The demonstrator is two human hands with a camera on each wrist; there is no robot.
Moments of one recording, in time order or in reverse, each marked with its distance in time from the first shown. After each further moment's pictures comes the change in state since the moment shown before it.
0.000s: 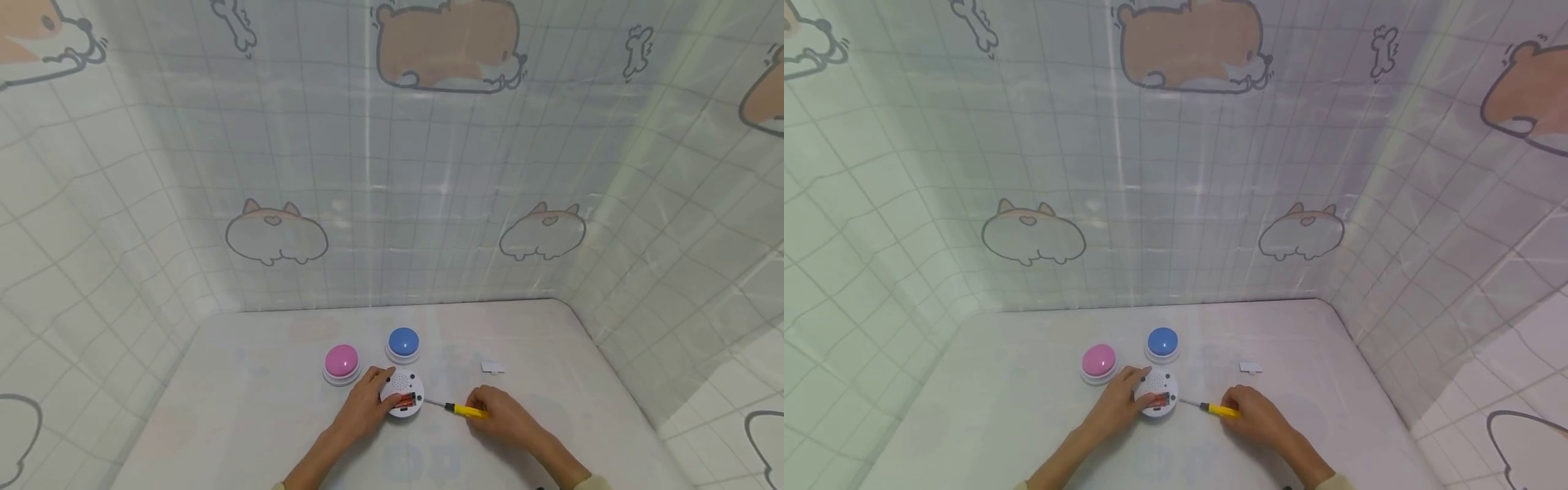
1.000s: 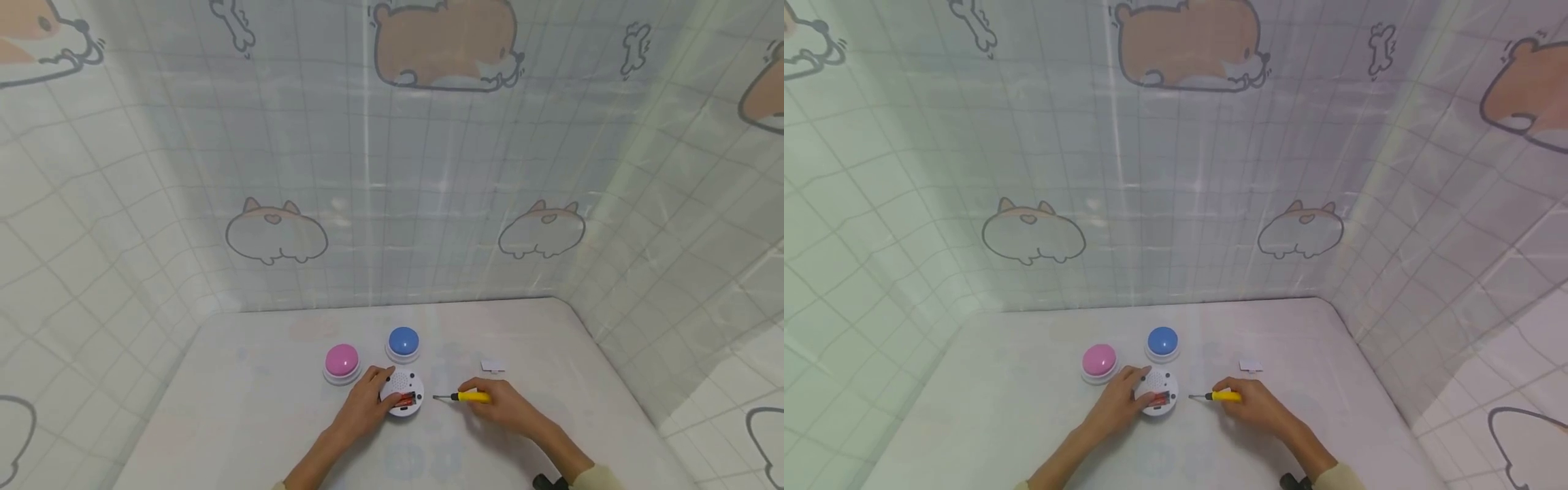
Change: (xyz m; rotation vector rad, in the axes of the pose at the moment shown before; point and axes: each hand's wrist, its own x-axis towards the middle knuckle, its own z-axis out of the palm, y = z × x) left_hand -0.003 0.005 0.001 0.012 0.002 0.002; right_hand -0.002 -0.001 -0.020 0.180 -0.028 -0.143
